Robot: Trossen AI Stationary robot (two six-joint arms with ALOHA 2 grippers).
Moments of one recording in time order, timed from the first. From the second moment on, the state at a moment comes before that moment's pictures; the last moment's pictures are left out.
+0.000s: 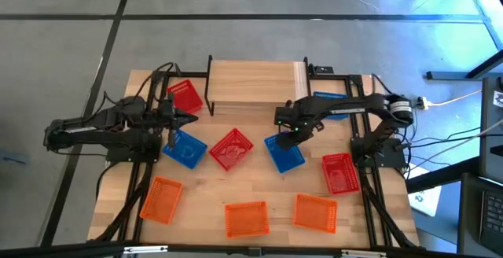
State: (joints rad) left arm 0.15 0.38 0.50 -0.25 -0.06 -0.02; right arm -0.13 1.72 1.24 -1.08 -0.16 0.89
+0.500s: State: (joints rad) left arm 0.15 0.38 0.51 -0.25 -0.06 -0.01; right arm -0.17 1.86 1.24 -0.96 -0.16 0.70
